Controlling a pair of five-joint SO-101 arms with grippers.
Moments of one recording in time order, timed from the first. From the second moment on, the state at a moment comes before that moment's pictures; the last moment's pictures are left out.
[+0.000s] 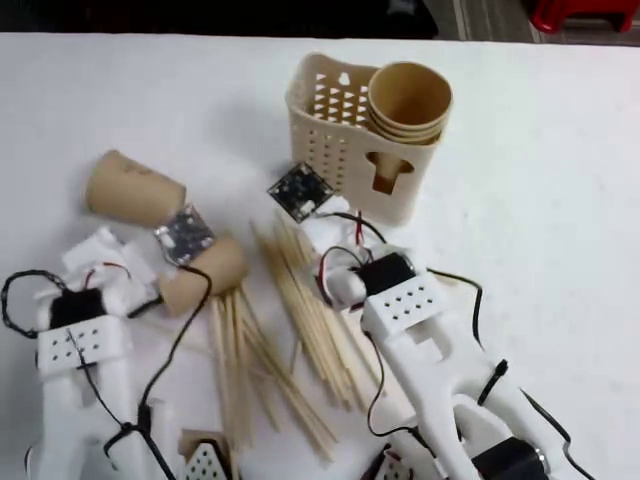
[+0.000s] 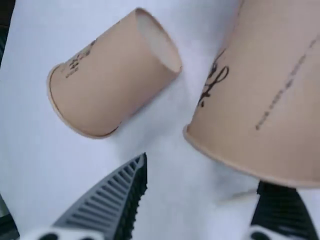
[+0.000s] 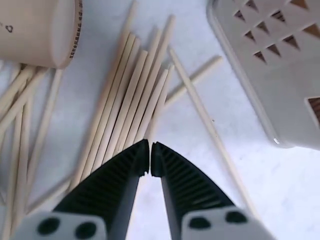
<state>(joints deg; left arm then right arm) -22.0 -46.3 64.4 44.6 -70.8 -29.3 -26.5 46.7 49.1 18.3</state>
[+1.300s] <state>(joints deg) 0.5 -46.3 59.6 42.2 -37.3 -23.0 -29.0 46.7 48.4 18.3</state>
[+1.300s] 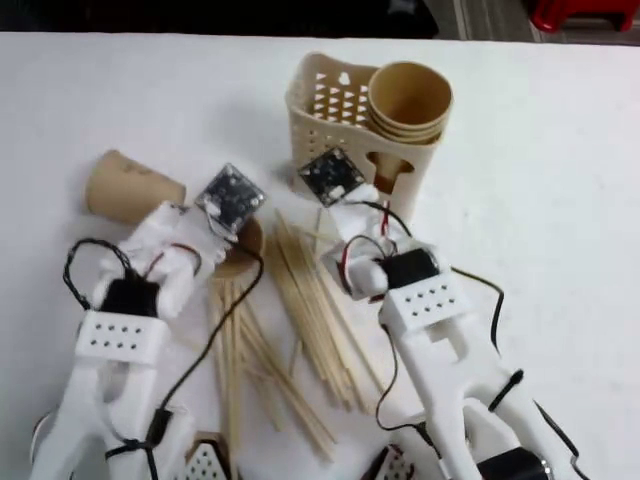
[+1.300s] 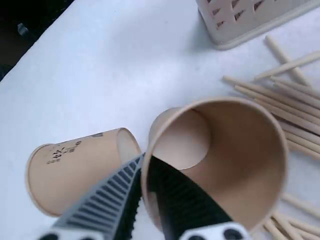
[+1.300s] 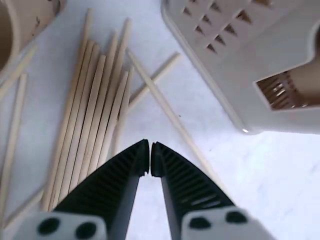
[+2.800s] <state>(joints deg) 21.6 -24.5 -14.8 68.6 -15.3 -2.9 -61.1 59.3 55.5 13.4</state>
